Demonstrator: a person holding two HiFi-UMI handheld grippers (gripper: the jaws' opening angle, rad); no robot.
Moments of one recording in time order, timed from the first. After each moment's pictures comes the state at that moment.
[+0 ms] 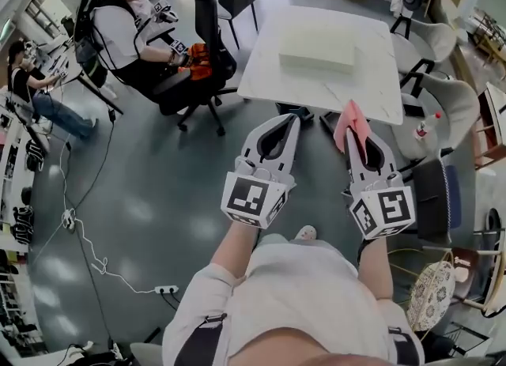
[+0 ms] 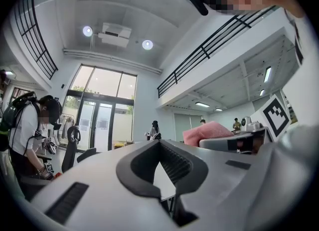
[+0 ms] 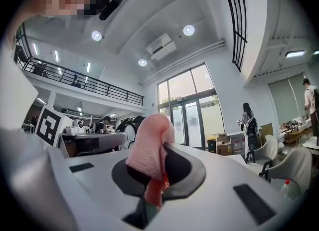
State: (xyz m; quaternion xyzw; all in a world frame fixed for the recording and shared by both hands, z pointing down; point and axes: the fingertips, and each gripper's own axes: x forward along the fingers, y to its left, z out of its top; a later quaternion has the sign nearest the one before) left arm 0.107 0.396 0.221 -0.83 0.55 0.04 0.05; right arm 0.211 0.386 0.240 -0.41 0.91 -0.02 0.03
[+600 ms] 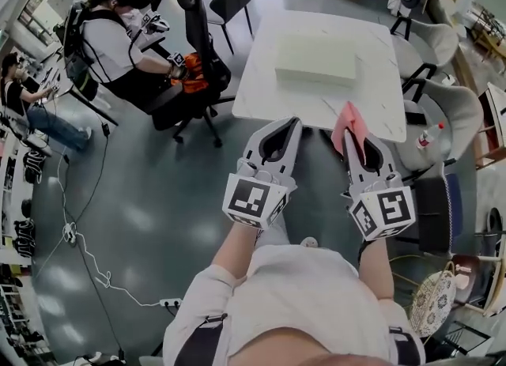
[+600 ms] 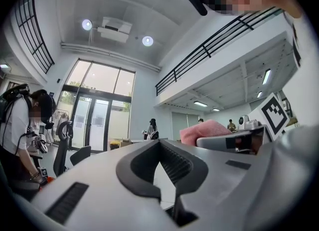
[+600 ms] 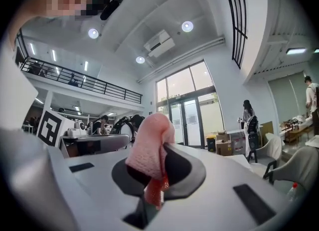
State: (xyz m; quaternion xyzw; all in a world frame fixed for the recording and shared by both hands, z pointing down) left arm 0.093 0.292 0.238 -0.85 0.53 0.02 0.04; right arm 0.189 0.286 0.251 -0.42 0.91 -0.03 0.02
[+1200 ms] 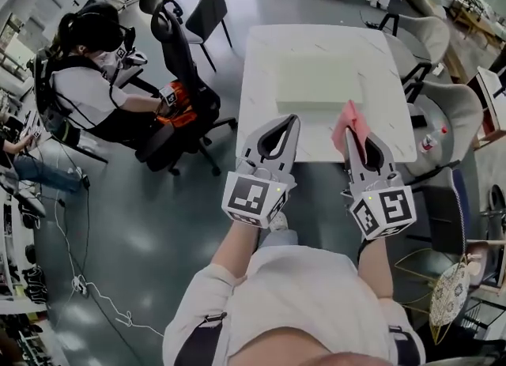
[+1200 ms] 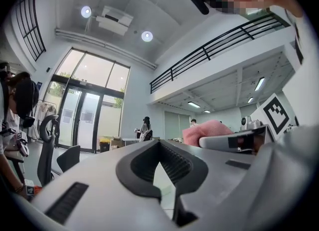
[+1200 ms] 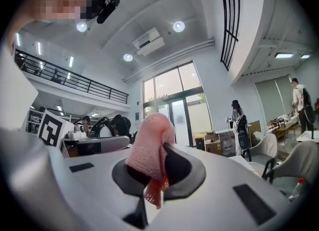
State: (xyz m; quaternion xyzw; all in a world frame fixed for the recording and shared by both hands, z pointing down) left arm 0.010 0.136 0.239 -0.88 0.47 0.02 0.02; right arm 0.111 0.149 0.250 -0.49 0.87 -0.04 0.04
